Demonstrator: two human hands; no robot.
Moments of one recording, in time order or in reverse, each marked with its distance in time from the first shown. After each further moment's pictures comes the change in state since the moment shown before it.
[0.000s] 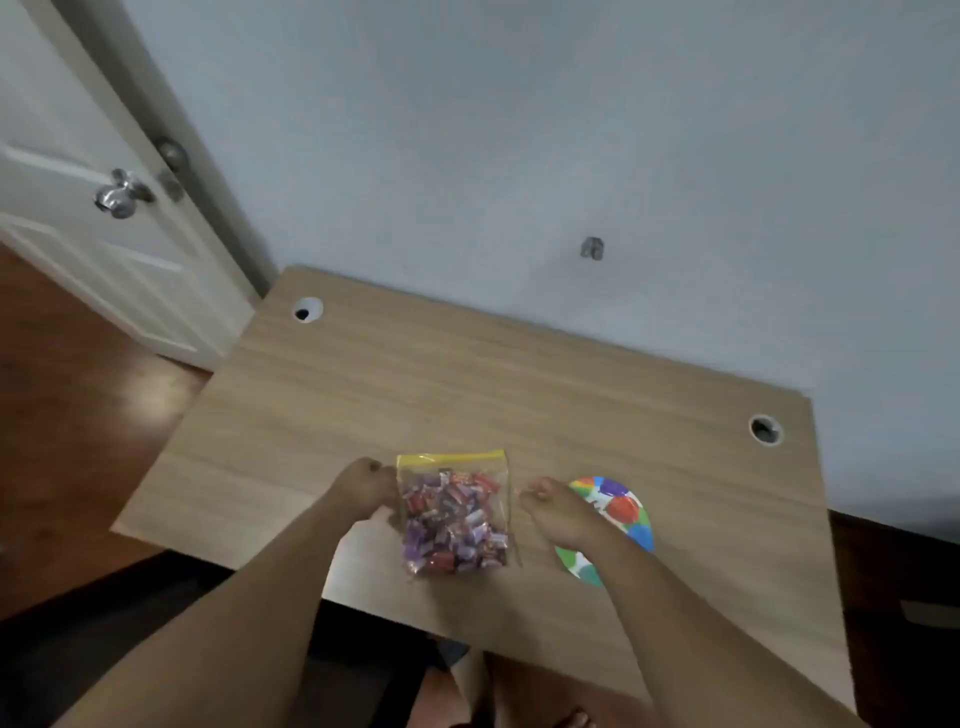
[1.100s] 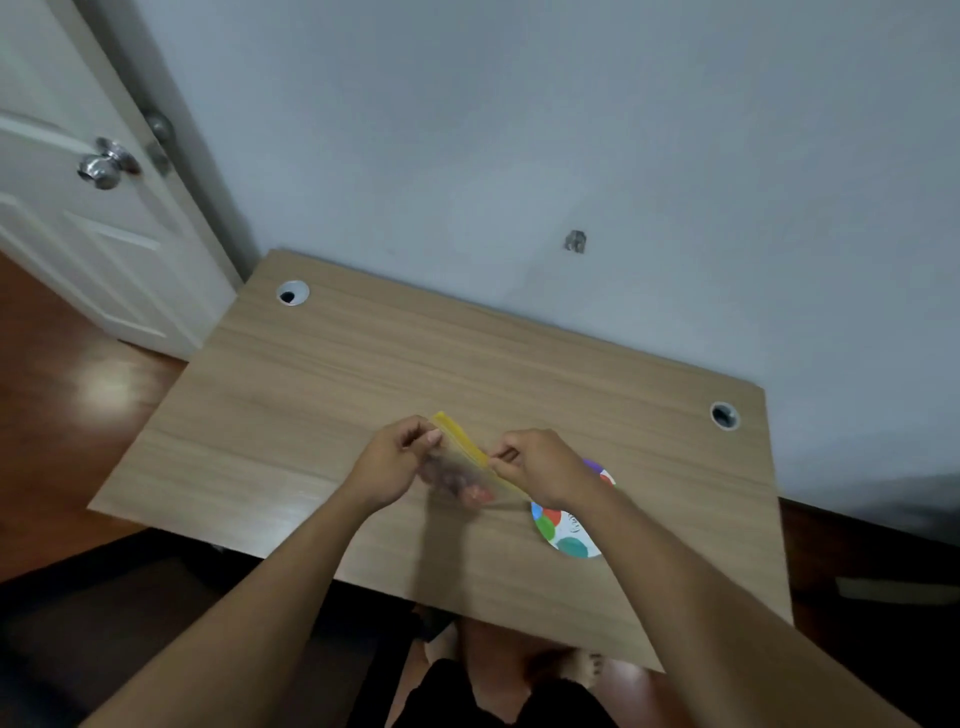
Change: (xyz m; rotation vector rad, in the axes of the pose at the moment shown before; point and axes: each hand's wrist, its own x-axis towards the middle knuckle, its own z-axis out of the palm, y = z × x) left_hand -0.031 0.006 0.024 -0.252 -0.141 0.640; right_hand -0.050 -0.050 -0.018 -0.289 0.190 -0.397
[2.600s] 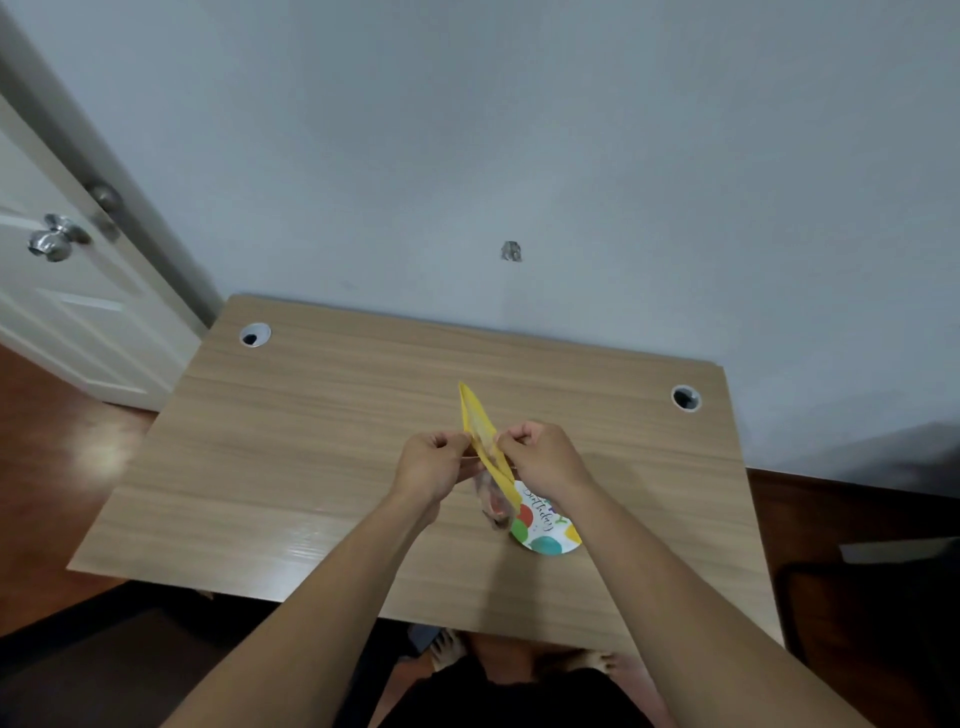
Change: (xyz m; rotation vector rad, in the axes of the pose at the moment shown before) left_hand 0.008 0.068 0.116 -0.406 0.124 -0.404; right_hand -0.031 0.034 -0.031 0.675 0.289 0.355
